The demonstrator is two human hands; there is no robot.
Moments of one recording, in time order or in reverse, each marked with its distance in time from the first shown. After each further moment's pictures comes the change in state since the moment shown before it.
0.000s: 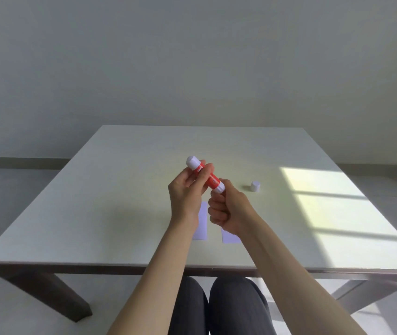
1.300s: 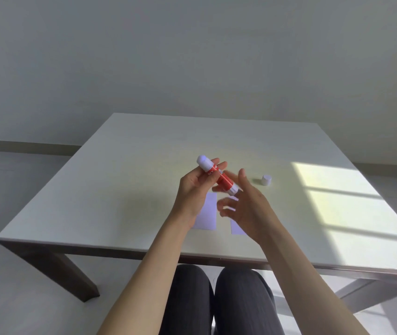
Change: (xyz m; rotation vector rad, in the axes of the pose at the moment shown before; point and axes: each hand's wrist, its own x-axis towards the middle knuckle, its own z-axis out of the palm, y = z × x) left_hand -0.002 0.000 -0.030 0.220 -0.363 -0.016; right_hand -0.016 0.013 -0.016 -0.037 -0.198 -0.251
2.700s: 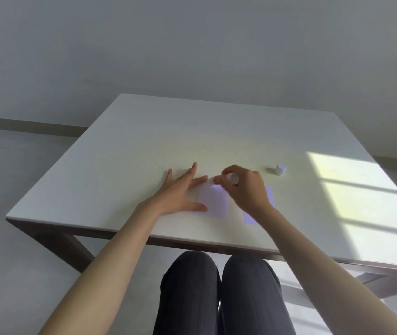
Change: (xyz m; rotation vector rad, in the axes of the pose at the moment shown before) left_hand 0.014 -0.055 -0.105 1.106 -0.368 -0.090; right_hand 0.043 0.027 0.006 -1.227 0.298 -0.336
